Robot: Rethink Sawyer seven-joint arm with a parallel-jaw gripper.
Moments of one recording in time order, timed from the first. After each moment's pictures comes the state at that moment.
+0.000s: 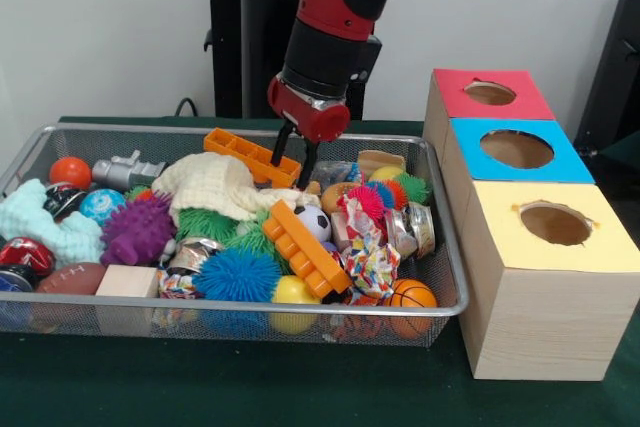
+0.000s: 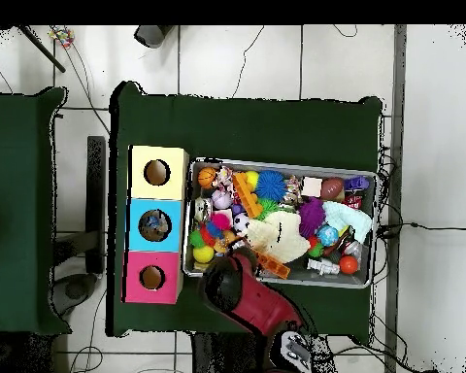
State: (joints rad) arm -0.08 -0.51 -0.24 2.08 0.35 -0.16 2.19
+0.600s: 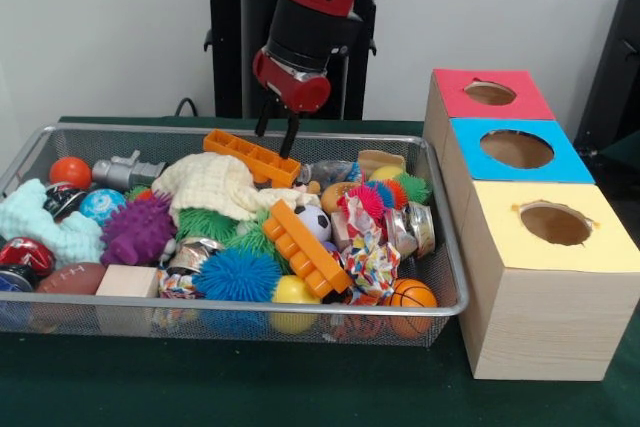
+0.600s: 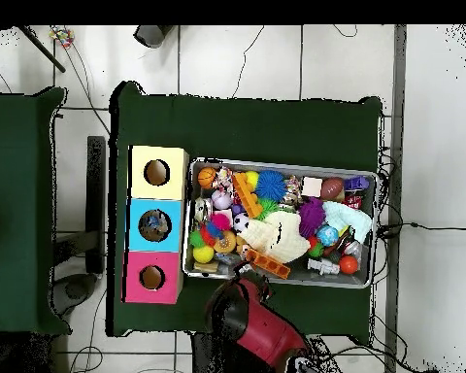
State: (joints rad) arm -0.13 -0.54 -0.23 2.21 0.30 -0.28 2.19
